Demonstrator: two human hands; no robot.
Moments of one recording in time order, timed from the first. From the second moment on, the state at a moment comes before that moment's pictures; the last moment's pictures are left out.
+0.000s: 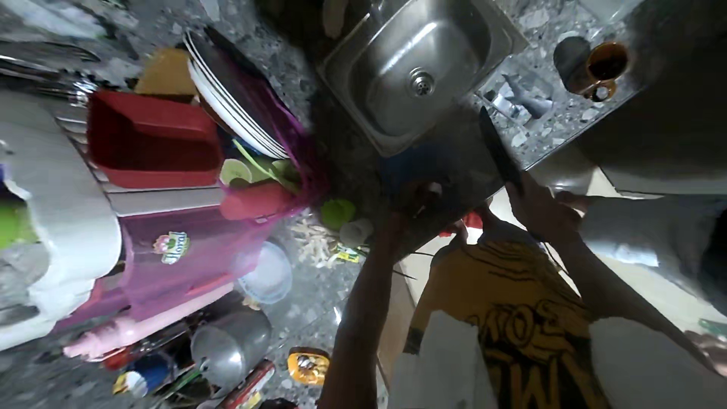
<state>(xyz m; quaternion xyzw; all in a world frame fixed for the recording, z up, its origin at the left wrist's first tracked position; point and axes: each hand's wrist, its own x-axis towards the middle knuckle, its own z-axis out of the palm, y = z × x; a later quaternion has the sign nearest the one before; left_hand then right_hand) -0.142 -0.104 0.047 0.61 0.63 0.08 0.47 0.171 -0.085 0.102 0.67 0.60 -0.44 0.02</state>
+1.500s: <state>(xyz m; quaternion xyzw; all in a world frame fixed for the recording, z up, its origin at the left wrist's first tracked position) -0.060 -0.076 0.022 0.42 0.83 0.15 0.35 0.116 -0.037 0.034 0.52 0.69 -0.45 0.22</state>
